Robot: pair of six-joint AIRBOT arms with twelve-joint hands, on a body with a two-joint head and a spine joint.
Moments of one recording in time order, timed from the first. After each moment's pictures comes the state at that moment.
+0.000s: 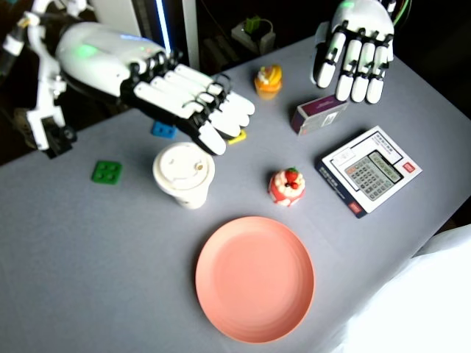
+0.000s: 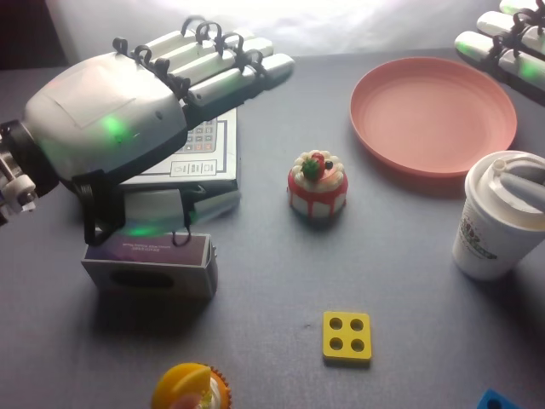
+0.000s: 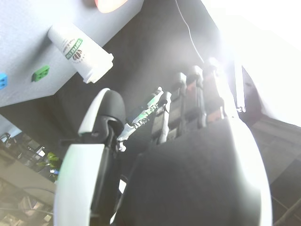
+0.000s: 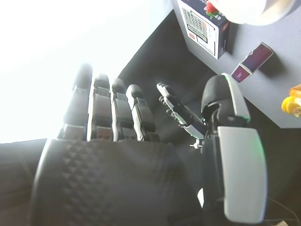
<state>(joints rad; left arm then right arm) 0.74 -0.74 1.03 0.26 -0.84 0.77 -0.90 -0.61 0.72 0.17 0.88 -1.44</state>
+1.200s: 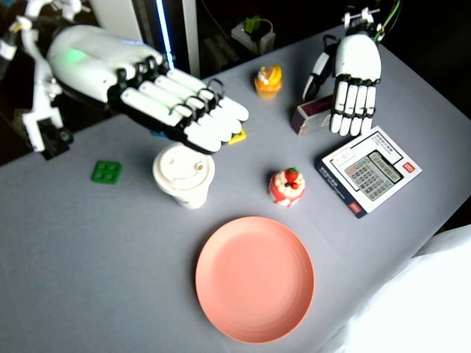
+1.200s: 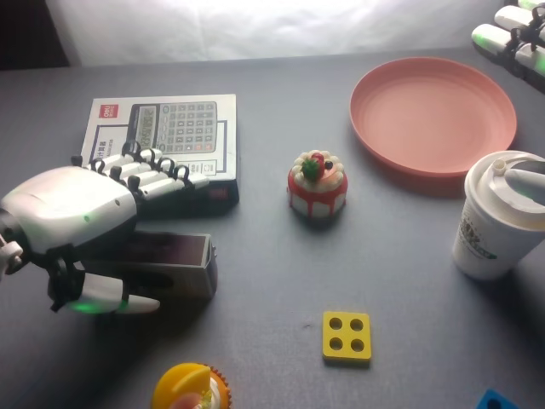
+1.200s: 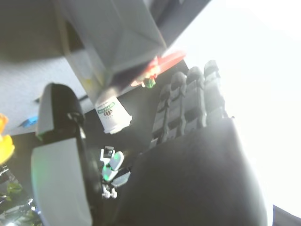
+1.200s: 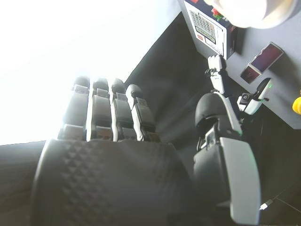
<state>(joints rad) 0.98 -0.80 1.10 0.02 -0.71 0.77 -0.95 -0.61 0.71 0.22 0.94 -1.43</state>
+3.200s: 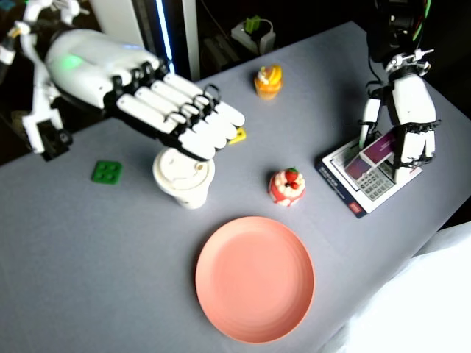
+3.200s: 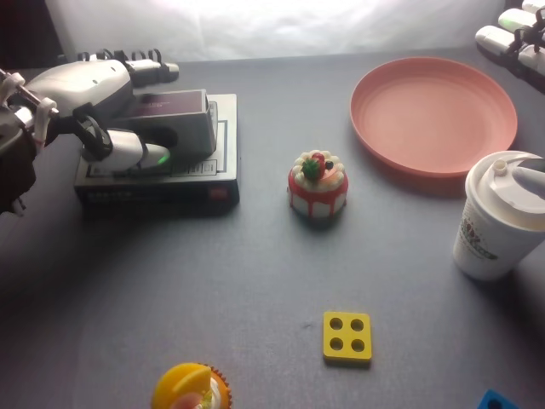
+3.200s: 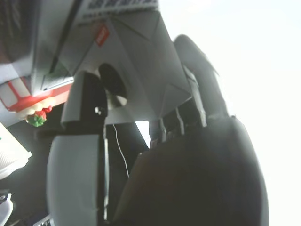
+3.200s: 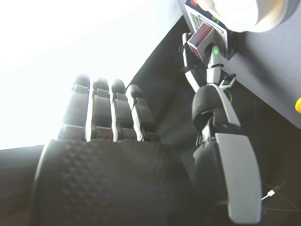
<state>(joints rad) 0.72 -1.03 1.50 -0.26 -0.51 0.78 -0.97 -0.62 0.72 0.25 0.96 -1.39</state>
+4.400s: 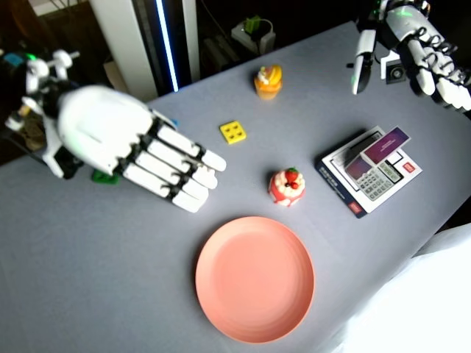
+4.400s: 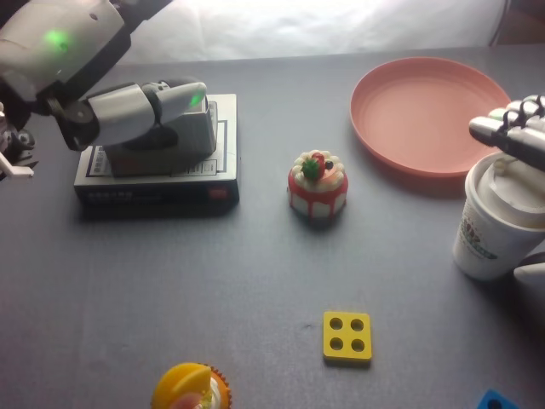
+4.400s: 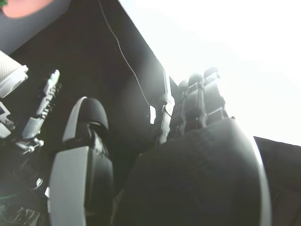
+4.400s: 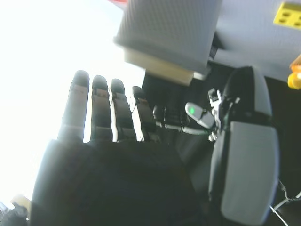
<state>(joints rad) 0.74 -0.83 1.20 -0.04 -0.98 0.73 -1.09 -0.77 0.93 0.20 0.82 -0.94</state>
